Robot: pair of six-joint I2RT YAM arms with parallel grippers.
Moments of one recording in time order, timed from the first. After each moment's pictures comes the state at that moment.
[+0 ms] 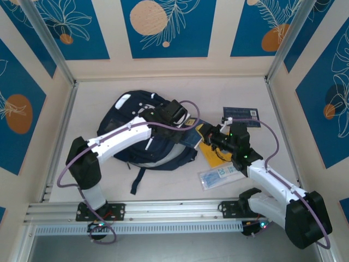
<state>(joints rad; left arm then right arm) -0.88 1.74 1.54 -0.86 -0.06 -0.19 0.40 0.98 0.46 0.27 -0.46 1.42</state>
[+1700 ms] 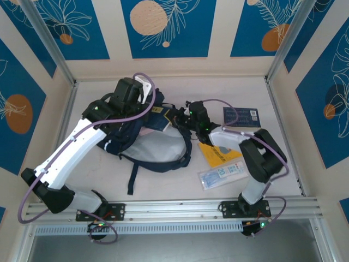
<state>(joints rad) -0.67 1.38 1.63 -0.93 -0.20 -0.12 0.61 1.76 0.98 0.44 -0.35 1.42</state>
